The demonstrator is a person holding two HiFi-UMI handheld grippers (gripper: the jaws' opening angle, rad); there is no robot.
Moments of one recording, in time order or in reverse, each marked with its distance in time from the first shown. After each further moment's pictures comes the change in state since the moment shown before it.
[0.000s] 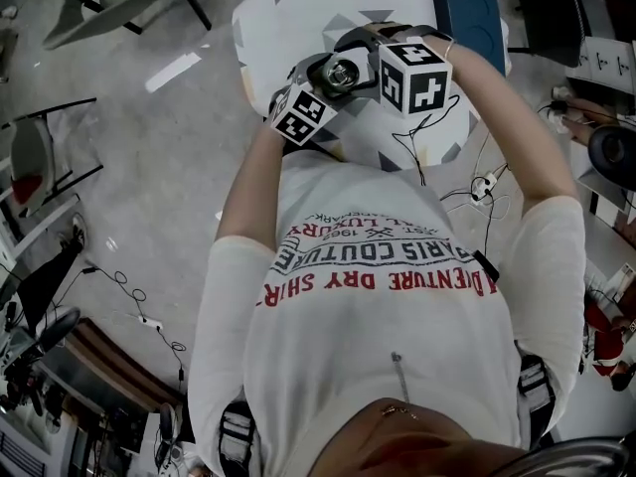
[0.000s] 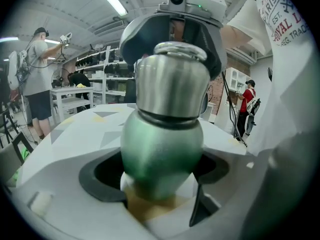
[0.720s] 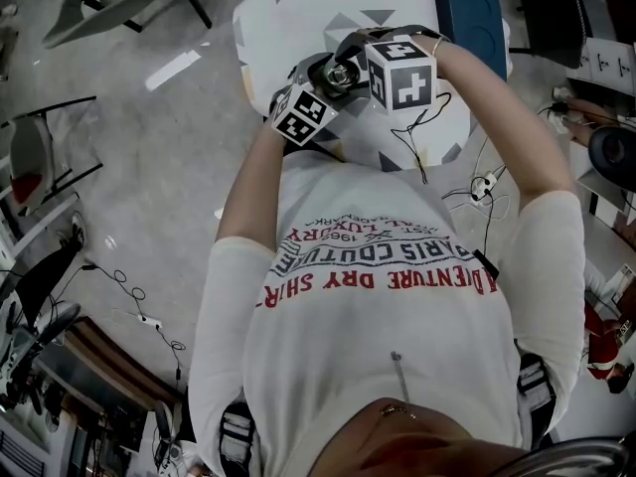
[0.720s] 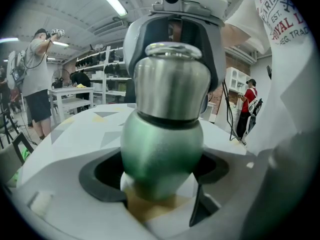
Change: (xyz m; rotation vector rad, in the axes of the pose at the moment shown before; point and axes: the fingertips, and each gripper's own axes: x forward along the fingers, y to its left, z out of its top) left arm 0.001 0.000 0.000 0.006 -0.001 0.003; right arm 0.015 0.007 -0.004 0.034 0.067 0.092
